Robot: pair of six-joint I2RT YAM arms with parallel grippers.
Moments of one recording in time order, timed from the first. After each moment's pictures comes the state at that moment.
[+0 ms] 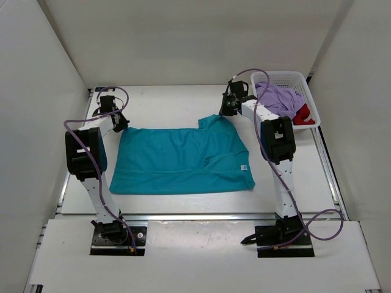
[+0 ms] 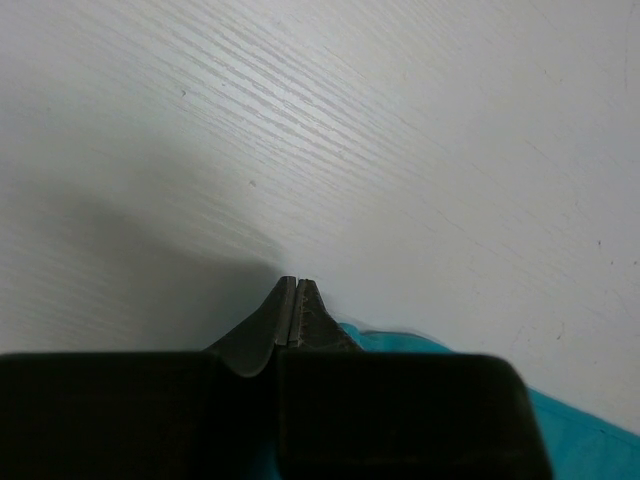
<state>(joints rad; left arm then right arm) 0.11 2.00 1.36 -0.21 -0.02 -0.50 0.27 2.42 1.98 -0.35 -0.14 0.37</state>
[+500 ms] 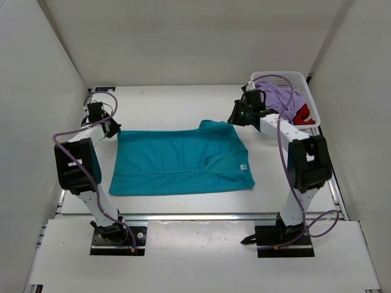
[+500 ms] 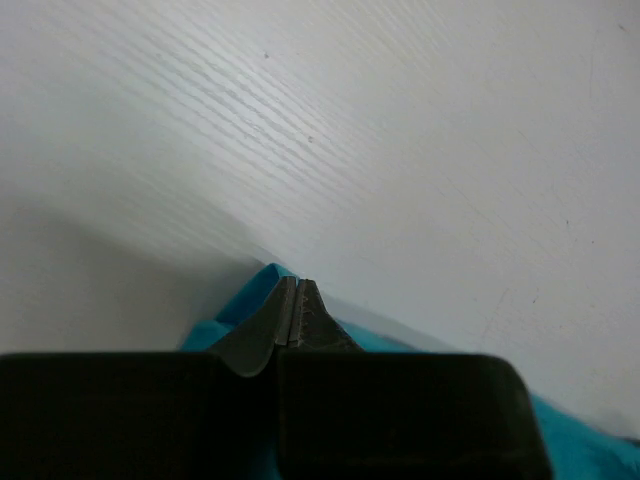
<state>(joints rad) 0.17 1.84 1.19 -0.15 0.04 -0.55 0.28 1.90 1.40 -0.24 -0.15 0.40</state>
